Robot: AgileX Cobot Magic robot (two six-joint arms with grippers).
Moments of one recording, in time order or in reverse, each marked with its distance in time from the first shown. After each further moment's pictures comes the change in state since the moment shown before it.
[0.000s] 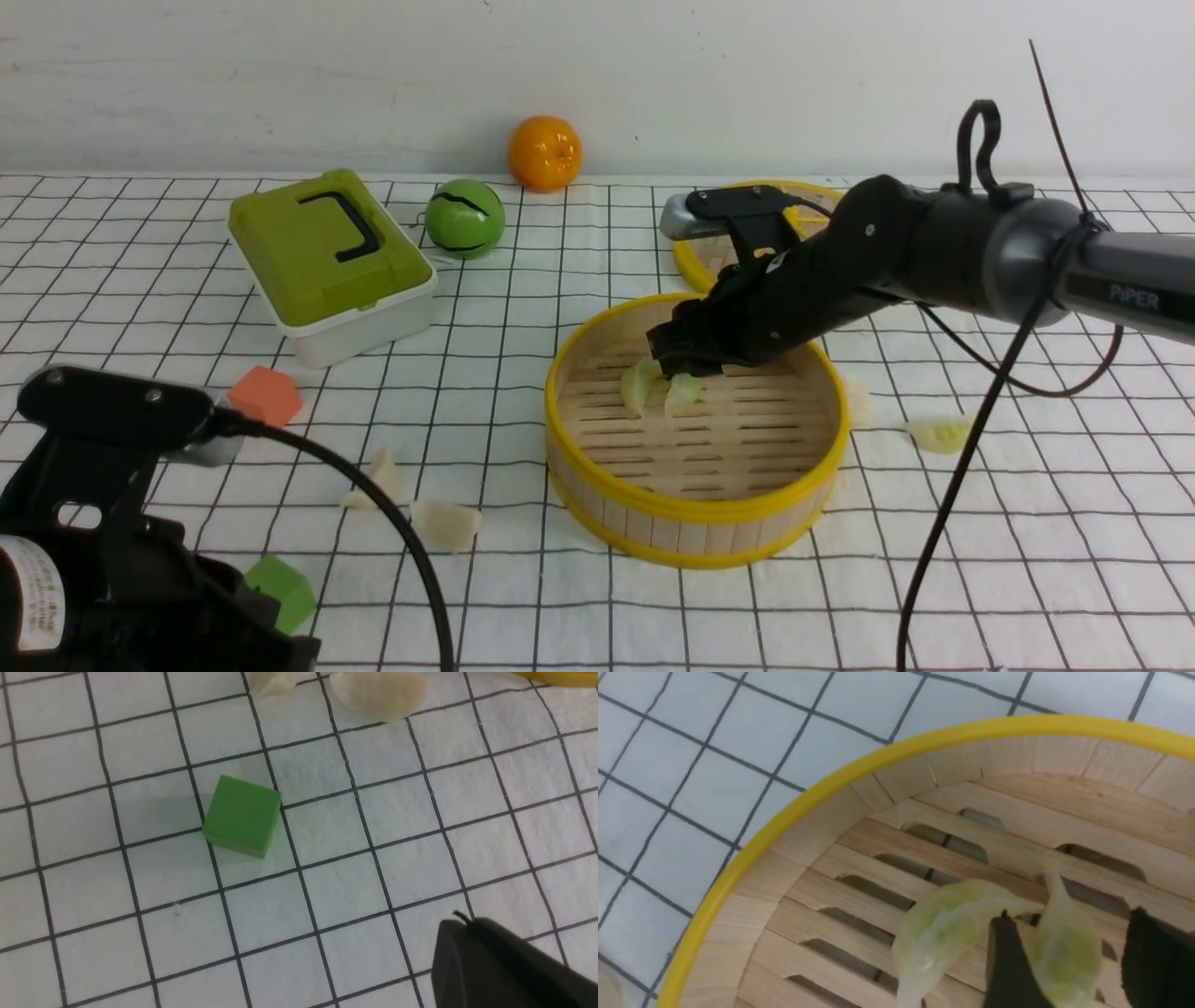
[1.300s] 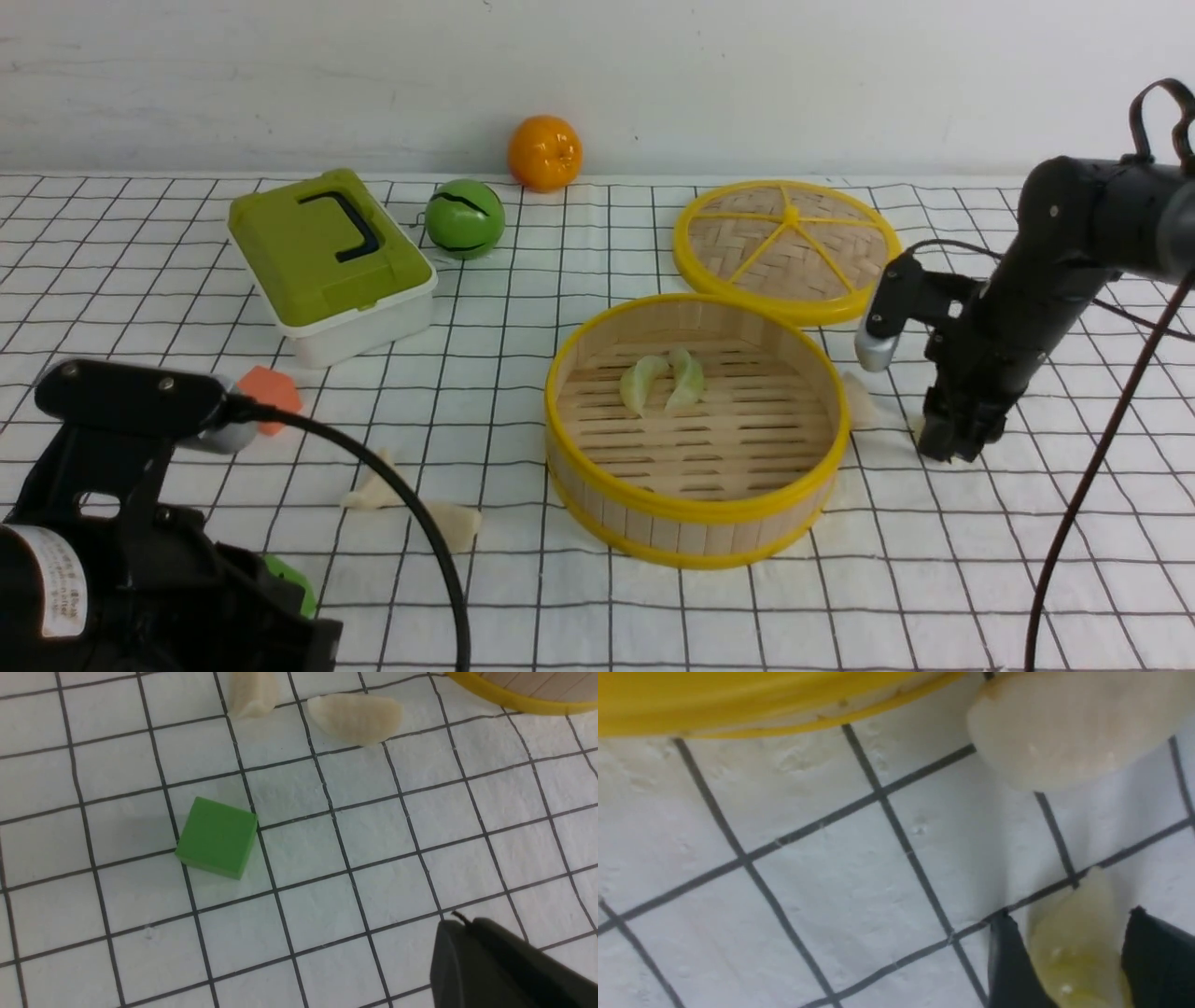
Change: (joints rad) right arm -0.291 0.012 -0.005 -0.382 0.439 -0.704; left arm 0.000 0.021 0.001 -0.033 -0.056 0.000
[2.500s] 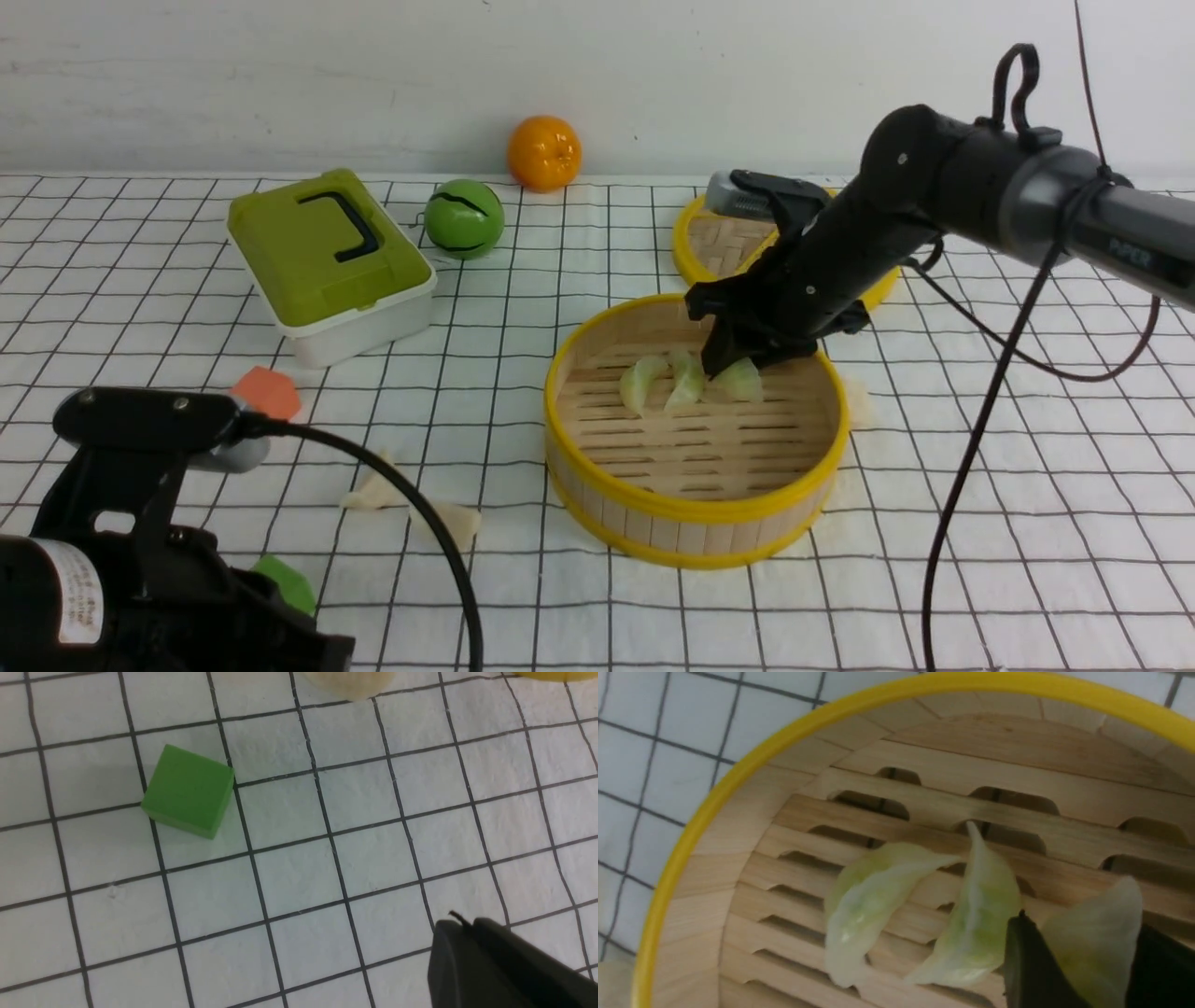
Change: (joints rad) right arm 0.198 0.103 -0.260 0.309 -0.046 0.951; left arm 0.000 0.017 0.000 -0.077 0.034 0.000
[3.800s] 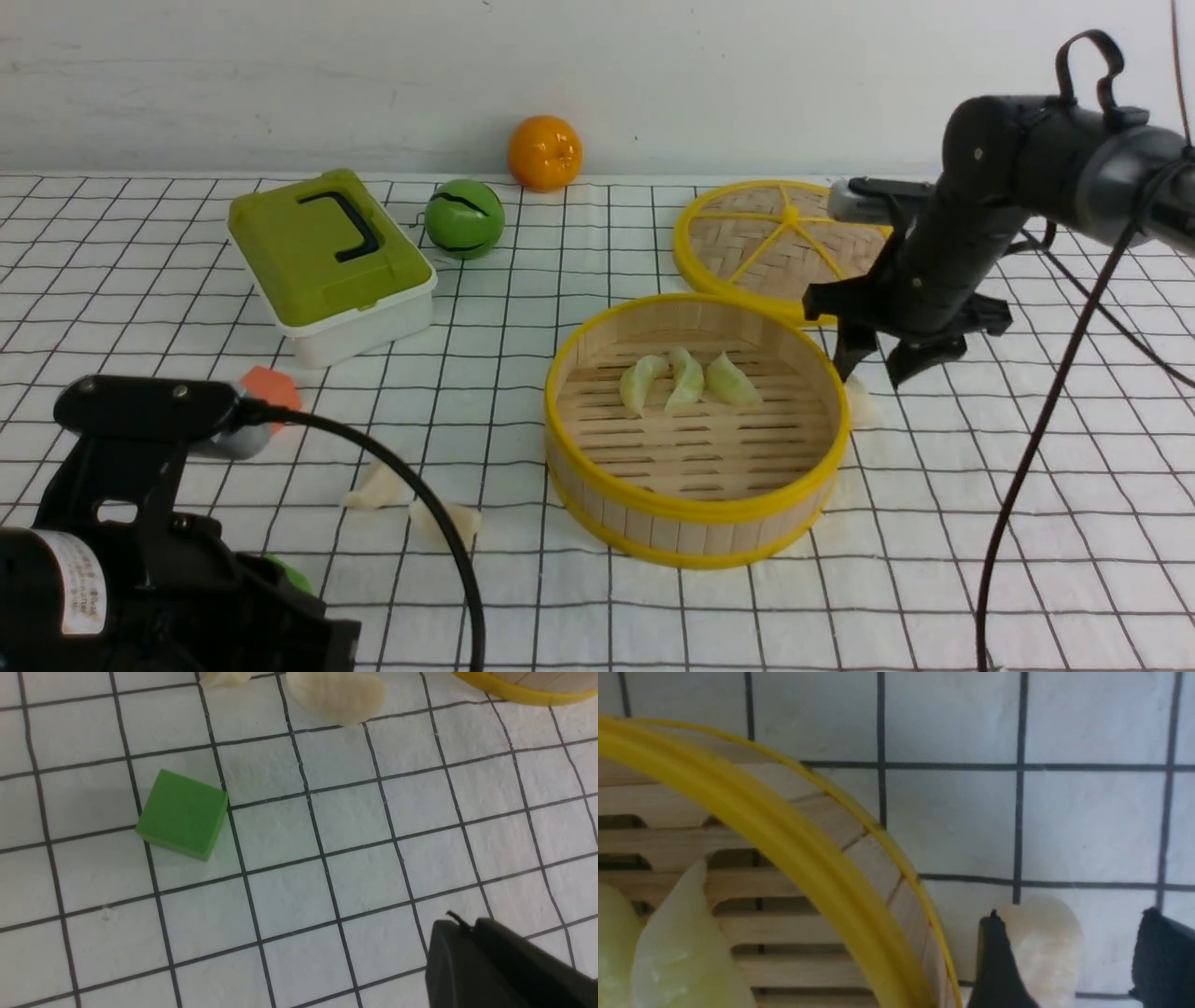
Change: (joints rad) right arm -0.109 -0.008 -0.001 -0.307 0.118 0.291; left arm 0.000 0.000 0.000 -0.001 -0.038 0.000
